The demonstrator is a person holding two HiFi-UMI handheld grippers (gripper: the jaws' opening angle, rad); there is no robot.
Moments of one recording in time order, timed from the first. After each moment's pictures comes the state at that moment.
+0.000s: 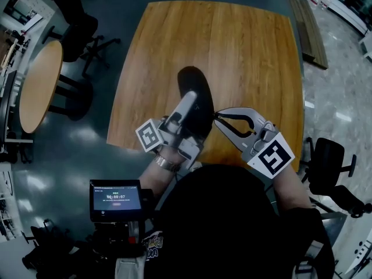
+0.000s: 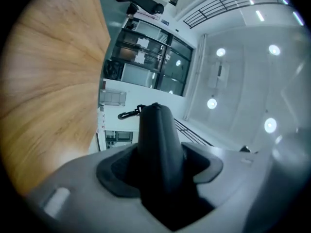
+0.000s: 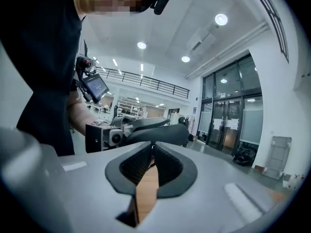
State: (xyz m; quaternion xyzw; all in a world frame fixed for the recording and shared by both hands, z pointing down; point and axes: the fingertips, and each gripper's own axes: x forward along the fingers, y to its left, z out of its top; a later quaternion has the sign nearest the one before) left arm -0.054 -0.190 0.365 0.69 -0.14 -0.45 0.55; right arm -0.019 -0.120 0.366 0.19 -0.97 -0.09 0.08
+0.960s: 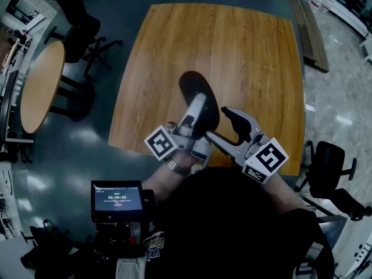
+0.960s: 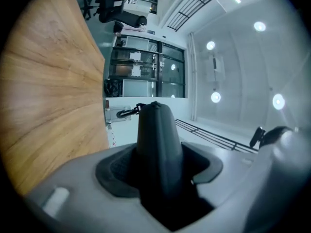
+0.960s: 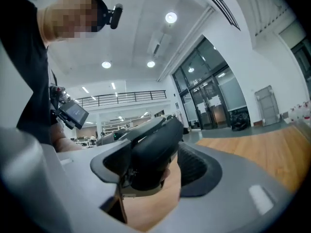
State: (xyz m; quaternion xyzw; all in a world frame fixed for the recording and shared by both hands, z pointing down) left arm -0.045 -0.197 0.383 0.71 -0.24 -0.44 0.50; right arm -0.012 -0.132 0.390 0.27 -0.95 0.12 -0.03
